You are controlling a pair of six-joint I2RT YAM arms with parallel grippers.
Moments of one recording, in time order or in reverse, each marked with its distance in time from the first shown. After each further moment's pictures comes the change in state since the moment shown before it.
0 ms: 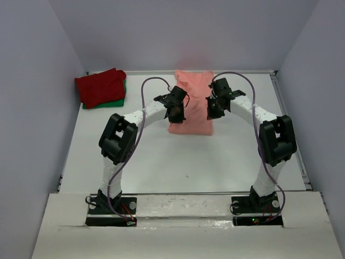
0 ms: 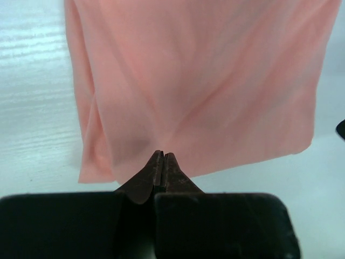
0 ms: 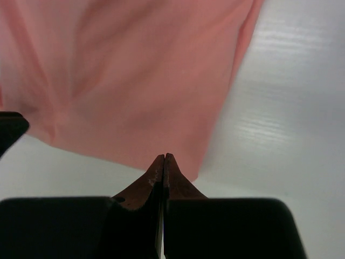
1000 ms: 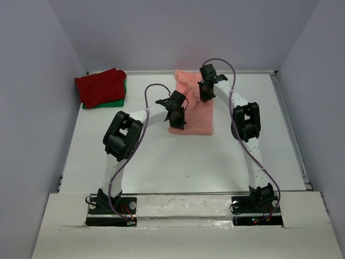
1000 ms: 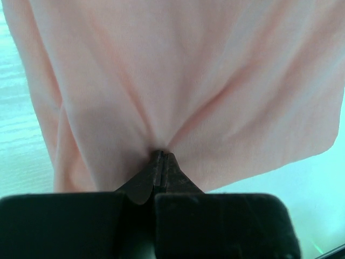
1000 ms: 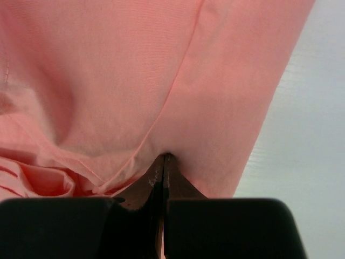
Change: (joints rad) left arm 0.014 0.070 -0.057 0.084 0.124 -0.017; right arm -0.033 0.669 0.802 -0.151 0.174 -0.084
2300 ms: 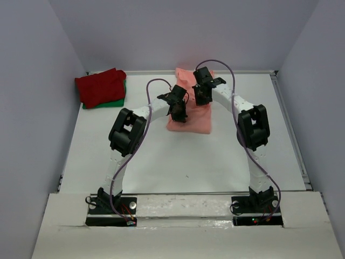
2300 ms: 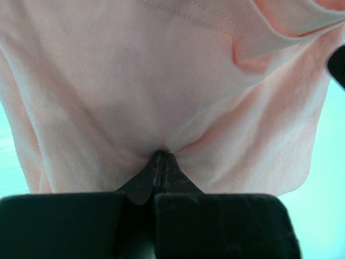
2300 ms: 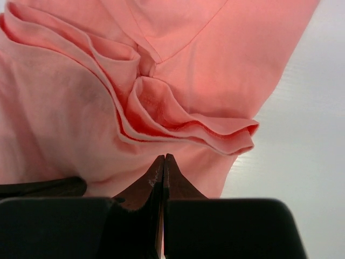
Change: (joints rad) left arm 0.029 0.114 0.160 -0.004 0.002 0.004; right arm 0.115 -0.316 -0.342 0.040 0.026 0.019
